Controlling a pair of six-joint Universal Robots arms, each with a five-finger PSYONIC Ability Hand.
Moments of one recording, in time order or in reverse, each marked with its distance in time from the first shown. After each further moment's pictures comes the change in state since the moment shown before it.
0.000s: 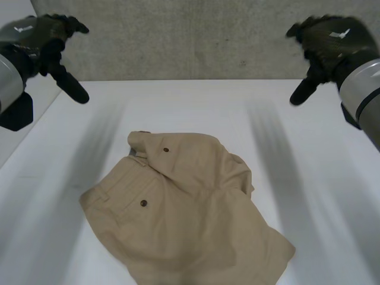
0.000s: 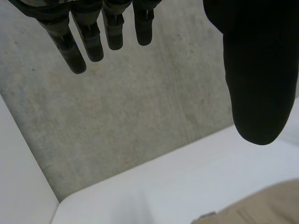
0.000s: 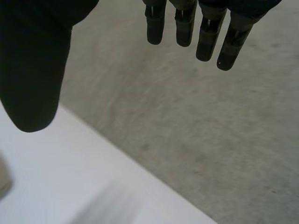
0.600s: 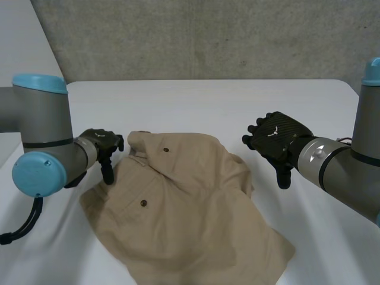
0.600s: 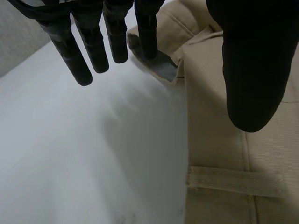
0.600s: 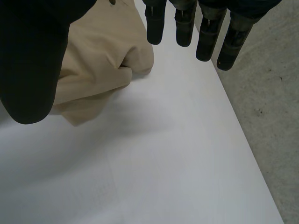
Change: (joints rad) left arm -0.021 -0.568 0.044 0.006 -0.032 0.318; right arm 0.038 0.148 0.132 0.184 -0.182 -0.557; left_hand 0.157 0.148 0.132 0.146 0.137; right_hand 0.000 0.000 0.000 0.000 0.000
